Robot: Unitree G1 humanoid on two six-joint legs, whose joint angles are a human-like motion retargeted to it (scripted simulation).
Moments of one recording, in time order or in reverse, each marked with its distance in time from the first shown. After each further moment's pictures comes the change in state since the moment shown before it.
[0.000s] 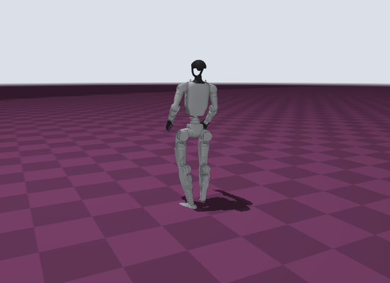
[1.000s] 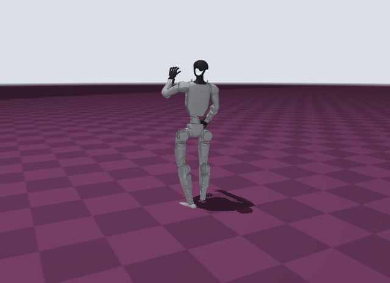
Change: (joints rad) left arm -0.958 0.364 0.042 -0.458 0.220 0.069 0.400; right arm -0.051 -0.030 0.114 -0.004 -0.076 0.056 0.052; waist -0.033 0.033 -0.062; left_leg 0.003 0.022 0.049 0.026 -0.020 -0.021; right_leg 0.002 0.013 0.038 -0.002 0.037 0.022
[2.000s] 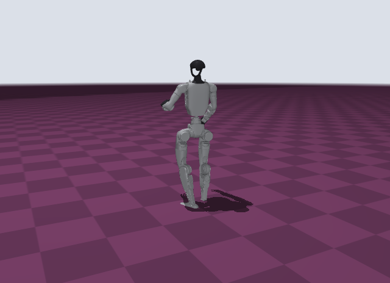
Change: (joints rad) left arm 0.767 -0.086 0.096 0.055 -0.189 -0.185 -0.255; right arm -0.026 0.093 -0.079 0.034 0.063 -0.062 -0.032; waist 0.025 -0.076 0.092; left_leg 0.017 0.001 -0.002 0.007 -0.016 -0.001; right_leg -0.013 -0.001 0.000 0.087 -0.076 -0.035
